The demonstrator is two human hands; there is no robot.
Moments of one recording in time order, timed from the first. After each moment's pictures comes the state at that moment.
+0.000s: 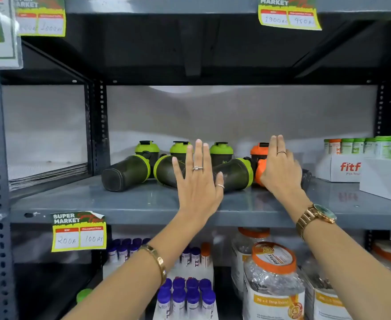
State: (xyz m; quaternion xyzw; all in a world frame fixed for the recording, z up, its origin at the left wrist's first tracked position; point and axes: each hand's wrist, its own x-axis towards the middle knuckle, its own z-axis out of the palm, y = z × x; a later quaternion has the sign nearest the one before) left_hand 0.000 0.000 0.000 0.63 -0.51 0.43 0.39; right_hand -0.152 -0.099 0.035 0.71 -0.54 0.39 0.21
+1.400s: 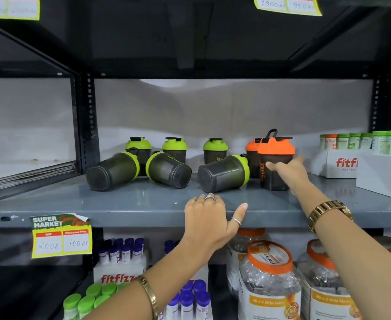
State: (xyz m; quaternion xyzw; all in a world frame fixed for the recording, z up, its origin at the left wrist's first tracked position) left_hand -0.026 0.003 -0.043 0.60 -0.59 0.39 0.36; right_hand -0.181 -0.147 0.034 0.57 -0.52 0.55 -0.31
